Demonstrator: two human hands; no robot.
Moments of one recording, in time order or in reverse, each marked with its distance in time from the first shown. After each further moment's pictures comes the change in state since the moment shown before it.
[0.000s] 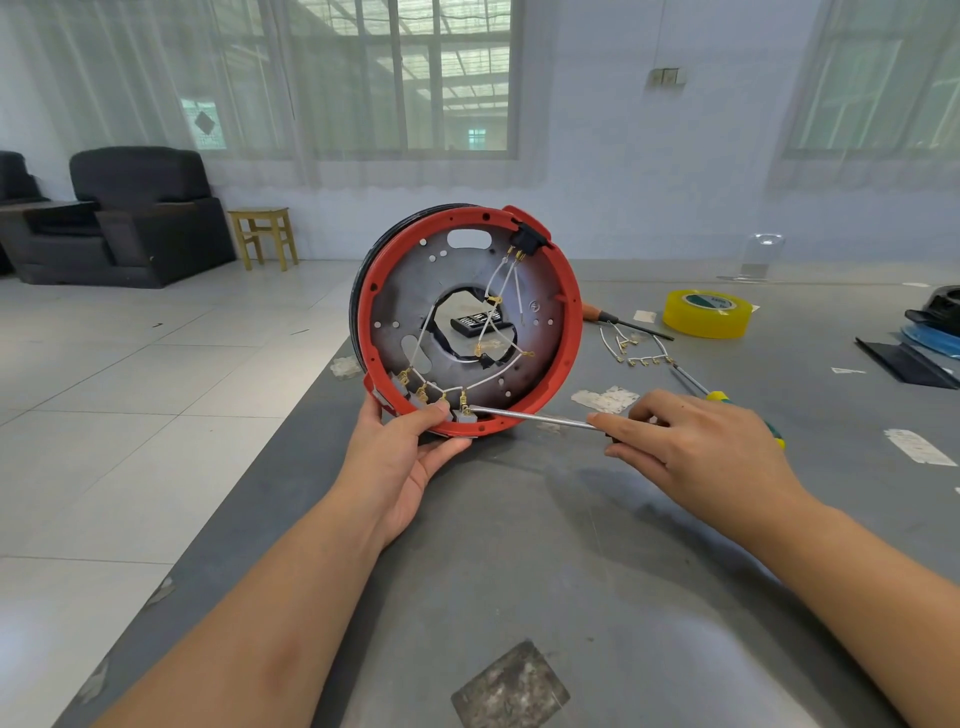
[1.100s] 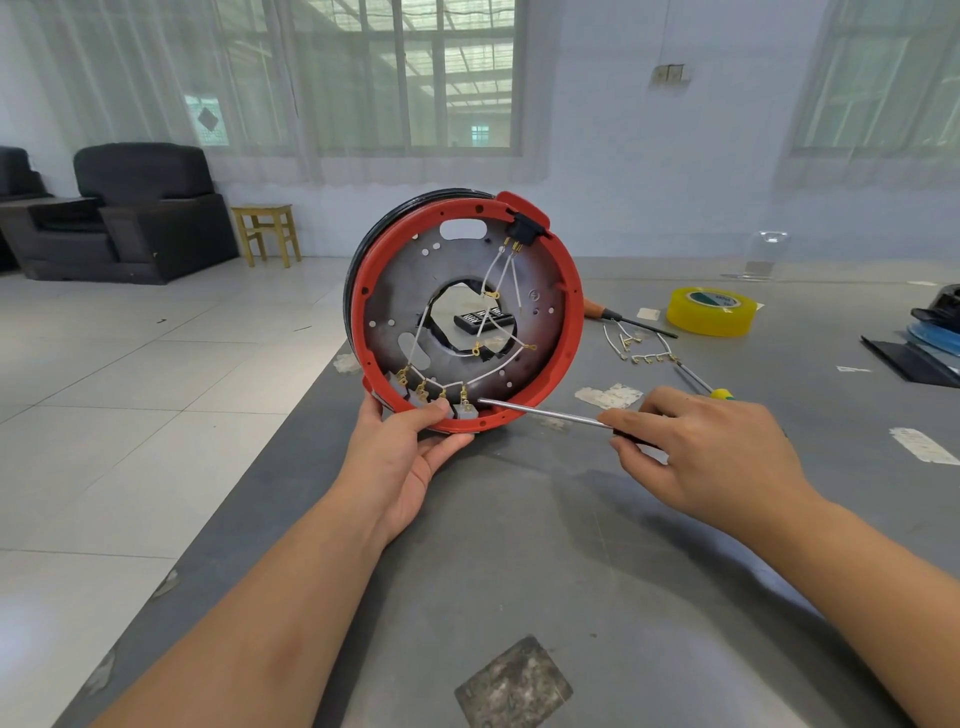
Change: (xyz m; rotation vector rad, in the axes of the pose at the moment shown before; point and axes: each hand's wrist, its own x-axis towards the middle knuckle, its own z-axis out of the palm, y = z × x) left_hand -0.002 0.001 -0.001 -0.047 0.023 -0.013; right_hand 0.005 -0.012 -0.012 0.039 -0.070 0.131
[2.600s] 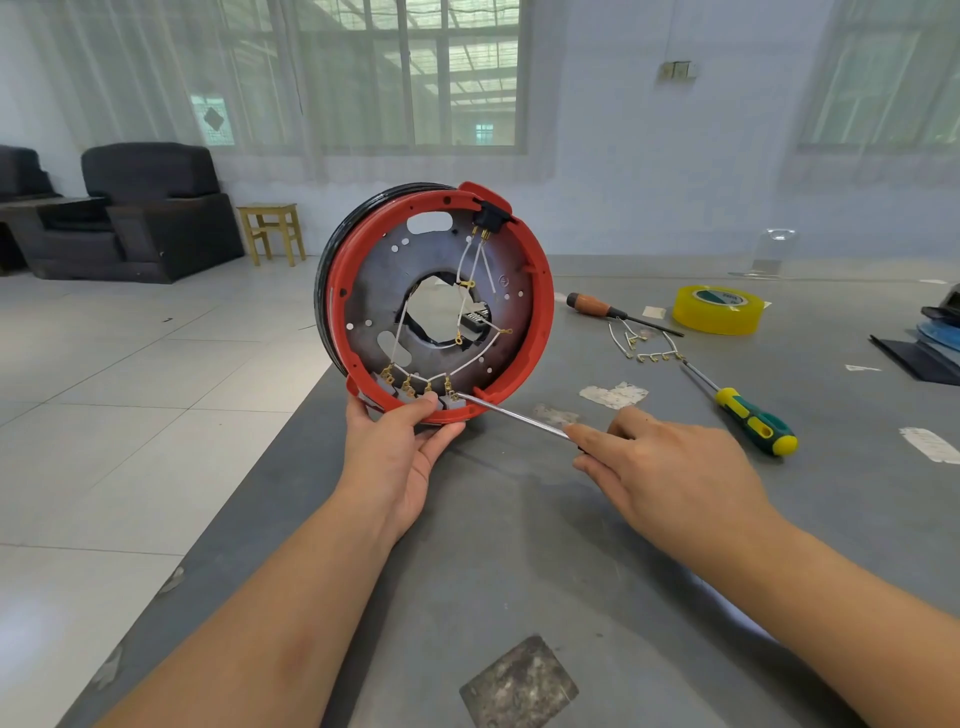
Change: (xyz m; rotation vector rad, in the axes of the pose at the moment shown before) left_hand 0.003 -0.002 -0.002 -0.096 0.087 0.098; right_hand 0.003 -0.047 -0.006 -0.079 -0.206 -0.008
